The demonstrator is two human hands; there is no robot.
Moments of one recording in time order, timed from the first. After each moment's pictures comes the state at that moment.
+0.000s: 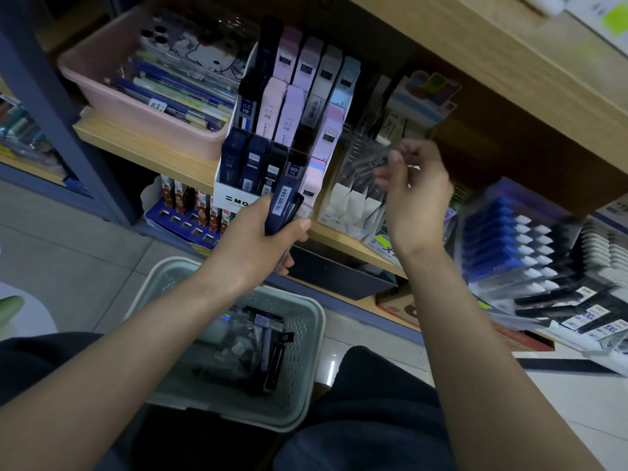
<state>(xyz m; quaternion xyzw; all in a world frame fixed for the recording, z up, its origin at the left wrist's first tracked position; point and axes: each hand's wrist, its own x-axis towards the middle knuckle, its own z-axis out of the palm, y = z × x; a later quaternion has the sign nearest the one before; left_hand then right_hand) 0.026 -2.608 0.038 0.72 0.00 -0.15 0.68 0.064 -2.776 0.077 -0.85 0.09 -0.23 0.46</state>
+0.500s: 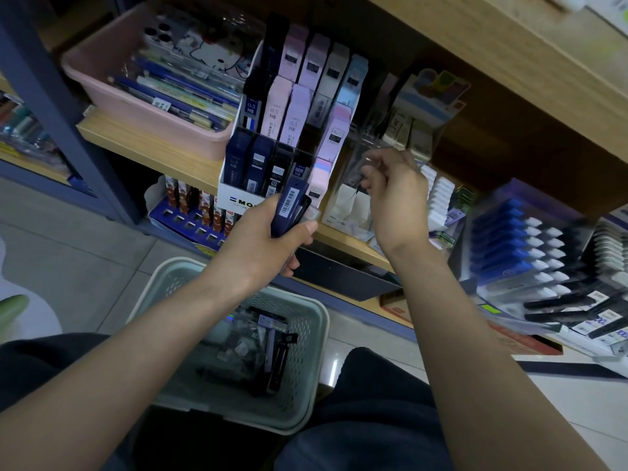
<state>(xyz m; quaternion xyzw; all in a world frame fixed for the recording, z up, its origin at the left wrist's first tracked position) 0.028 -2.608 0.036 0.71 -0.01 -0.16 0.69 0.080 -2.776 0.054 -0.94 0.03 -0.15 0.31</state>
